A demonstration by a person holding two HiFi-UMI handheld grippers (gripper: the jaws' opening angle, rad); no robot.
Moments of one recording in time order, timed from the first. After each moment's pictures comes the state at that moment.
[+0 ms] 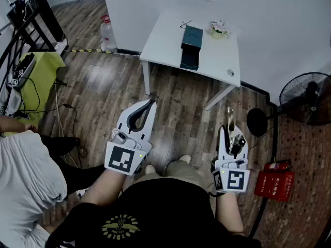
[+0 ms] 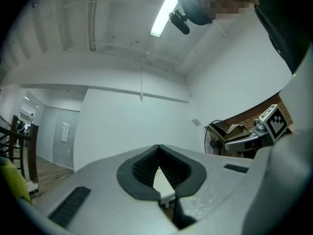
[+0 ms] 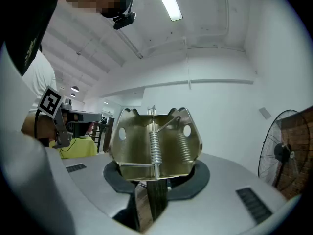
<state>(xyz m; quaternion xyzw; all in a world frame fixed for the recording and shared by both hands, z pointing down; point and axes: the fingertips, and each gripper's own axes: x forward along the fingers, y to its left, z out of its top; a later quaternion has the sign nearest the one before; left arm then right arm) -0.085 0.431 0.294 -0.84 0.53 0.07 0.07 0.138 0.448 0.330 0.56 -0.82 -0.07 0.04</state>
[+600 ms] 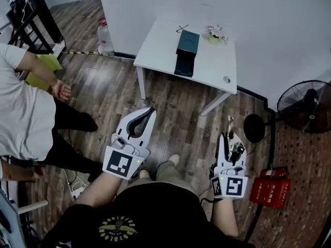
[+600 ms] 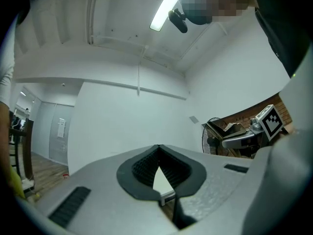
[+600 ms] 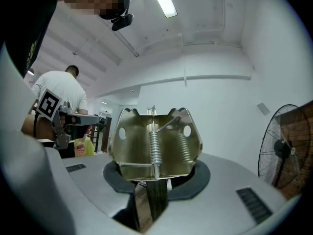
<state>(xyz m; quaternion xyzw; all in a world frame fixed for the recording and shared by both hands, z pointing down) -0.050 0.390 0.310 -0.85 0.52 0.05 0.05 0.178 0.405 0.339 0.57 -0.82 -0.05 0.04</state>
